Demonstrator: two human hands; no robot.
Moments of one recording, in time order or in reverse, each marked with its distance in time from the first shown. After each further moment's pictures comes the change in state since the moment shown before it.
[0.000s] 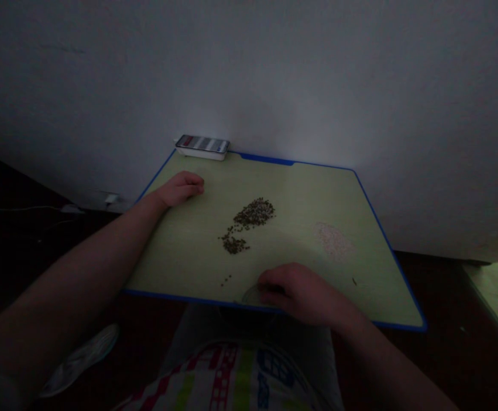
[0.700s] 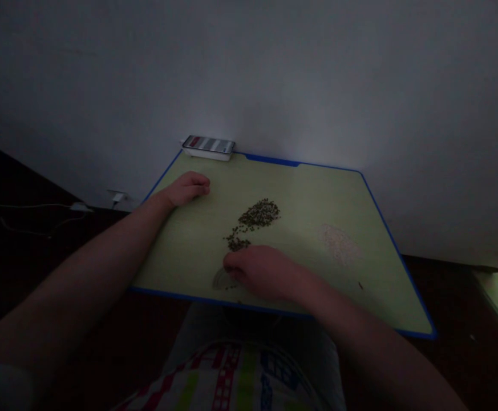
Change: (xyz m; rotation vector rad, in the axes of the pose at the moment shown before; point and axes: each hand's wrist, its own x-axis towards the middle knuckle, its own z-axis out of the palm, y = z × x) left_hand 0.000 -0.002 0.000 -0.005 -0.014 0.016; right_hand 0.067 -0.048 -0.012 -0.237 -0.092 -0.076
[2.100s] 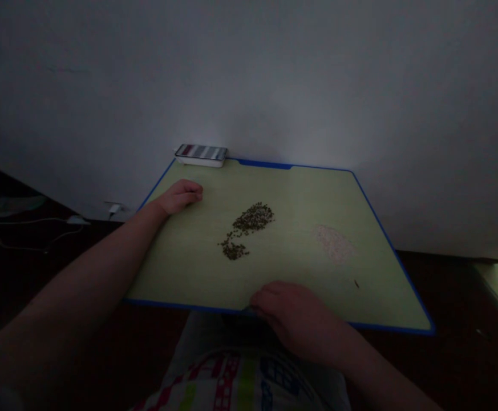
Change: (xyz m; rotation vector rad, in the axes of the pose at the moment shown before) left_hand -0.002 0.000 -0.001 -0.009 0.001 -0.016; right_hand -0.079 0.012 0.046 0.106 0.197 0.036
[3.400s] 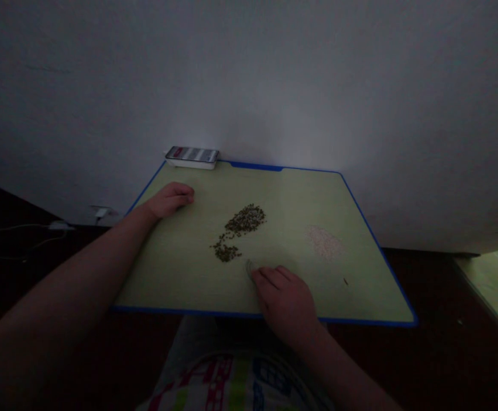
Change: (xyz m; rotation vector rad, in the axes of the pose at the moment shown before) left_hand 0.001 -0.004 -0.001 0.018 -0.010 -0.034; right_hand 0.015 0.022 0.038 -0.532 0.690 -0.072
